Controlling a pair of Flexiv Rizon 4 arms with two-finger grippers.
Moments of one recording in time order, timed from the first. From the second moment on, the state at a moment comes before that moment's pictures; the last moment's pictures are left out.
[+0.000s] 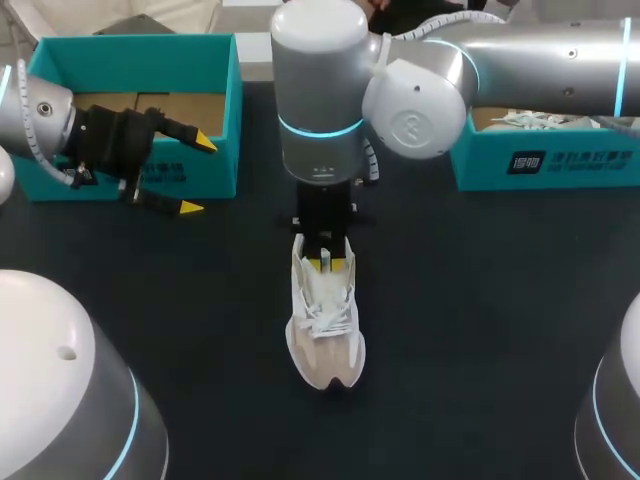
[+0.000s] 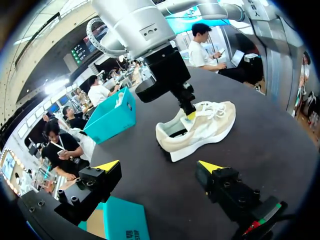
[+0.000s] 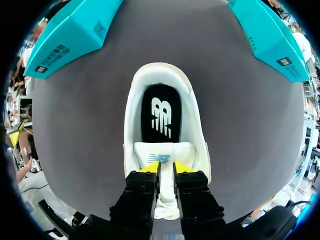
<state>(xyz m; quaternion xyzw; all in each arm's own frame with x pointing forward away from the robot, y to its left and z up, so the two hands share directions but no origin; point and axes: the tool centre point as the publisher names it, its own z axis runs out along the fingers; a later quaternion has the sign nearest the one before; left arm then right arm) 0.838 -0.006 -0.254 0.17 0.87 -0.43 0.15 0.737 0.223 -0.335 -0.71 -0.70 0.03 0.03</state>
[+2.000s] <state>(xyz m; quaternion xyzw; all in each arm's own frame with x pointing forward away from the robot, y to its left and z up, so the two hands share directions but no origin) 0.838 -0.006 -0.254 0.17 0.87 -0.43 0.15 0.842 0.224 -0.325 -0.02 -0.99 0.05 -0.10</state>
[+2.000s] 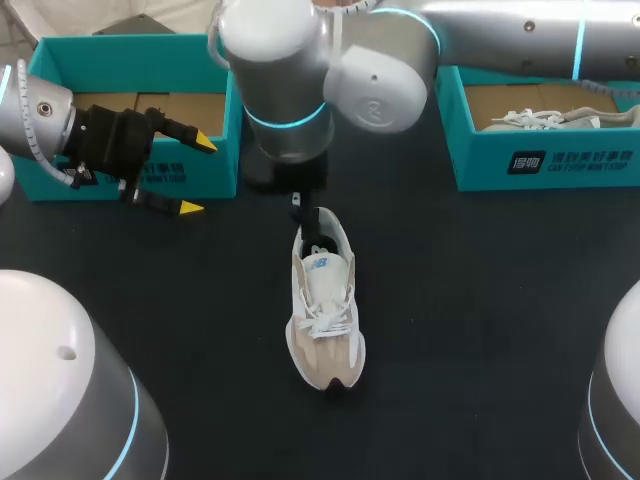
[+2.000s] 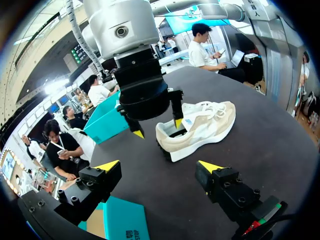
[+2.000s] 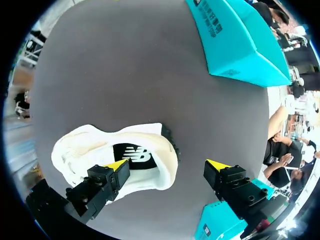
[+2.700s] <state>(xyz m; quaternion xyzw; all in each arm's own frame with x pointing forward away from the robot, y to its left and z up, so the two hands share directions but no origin) 0.837 -0.006 -0.254 0.17 0.87 -0.43 0.15 0.849 0.212 -0.364 -0.03 -0.99 0.06 -0.09</state>
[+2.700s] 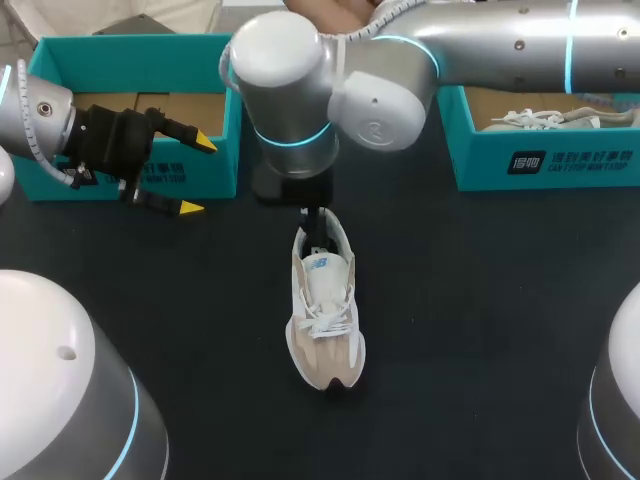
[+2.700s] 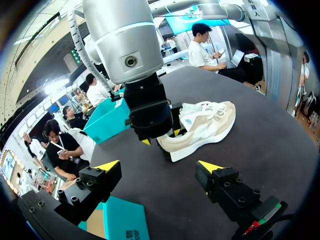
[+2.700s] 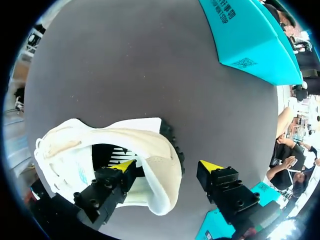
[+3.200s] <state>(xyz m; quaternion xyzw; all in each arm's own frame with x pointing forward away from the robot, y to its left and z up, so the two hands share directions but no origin) 0.837 -0.006 -0.254 0.17 0.87 -0.43 0.15 0.864 0.203 -0.380 -0.08 -0.99 0.09 -0.11</state>
